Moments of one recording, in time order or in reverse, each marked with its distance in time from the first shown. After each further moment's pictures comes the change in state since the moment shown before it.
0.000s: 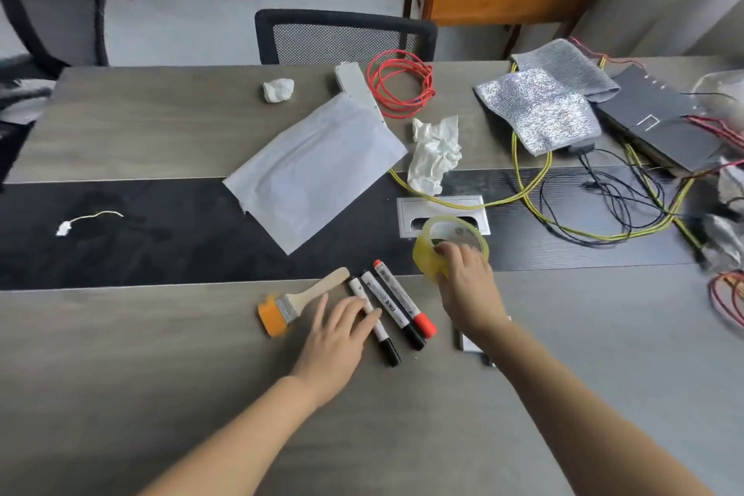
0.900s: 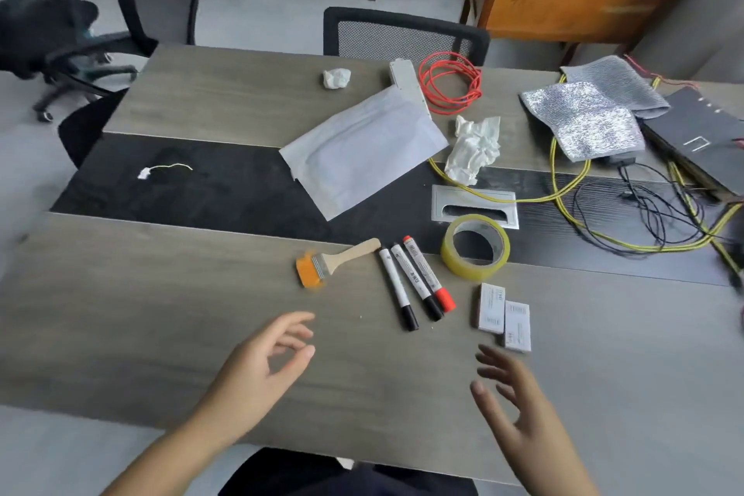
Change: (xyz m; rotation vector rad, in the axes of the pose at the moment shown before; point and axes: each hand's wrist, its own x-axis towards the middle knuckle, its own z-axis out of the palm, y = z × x) left_hand -0.125 0.018 -0.128 -0.962 0.121 -0.596; right_hand -0.173 -0.030 -0.069 0.755 -0.198 0.214
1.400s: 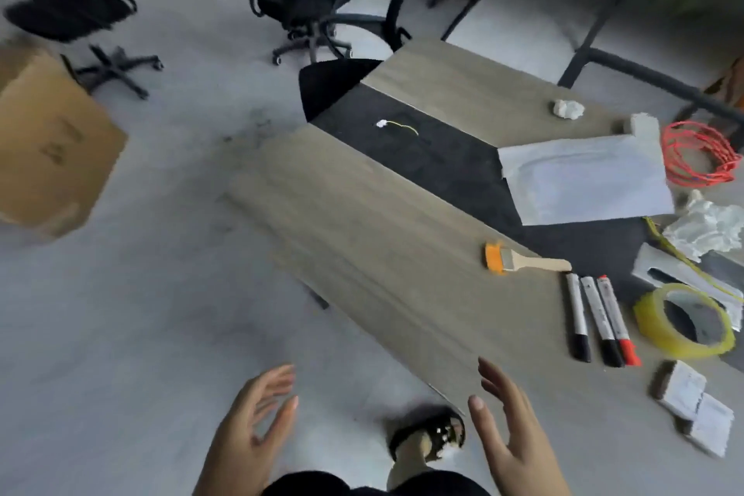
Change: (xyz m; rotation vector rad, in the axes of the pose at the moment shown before) left_hand -0.241 -0.106 -0.030 -0.269 0.756 -0.280; right_hand -0.057 -0.053 0.154 -0.070 -0.327 -0.244
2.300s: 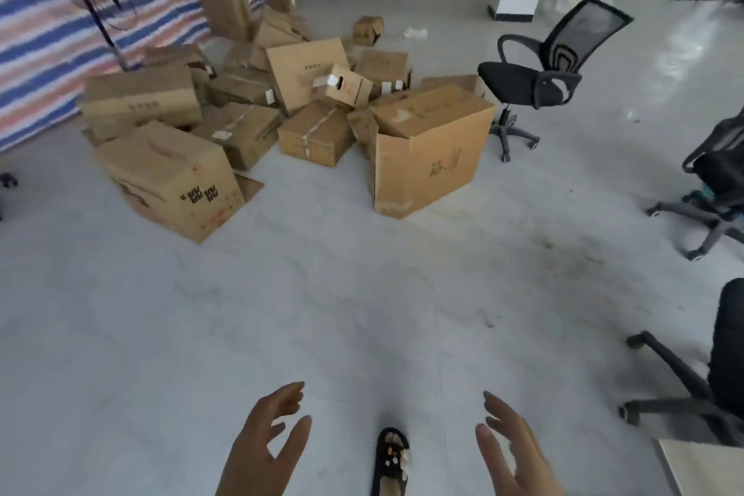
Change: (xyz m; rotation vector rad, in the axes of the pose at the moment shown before) left_hand -0.023 -0.161 -0.394 -0.138 1.000 -0.327; right_hand 0.030 -0.275 0.491 -0.065 -0.704 -0.496
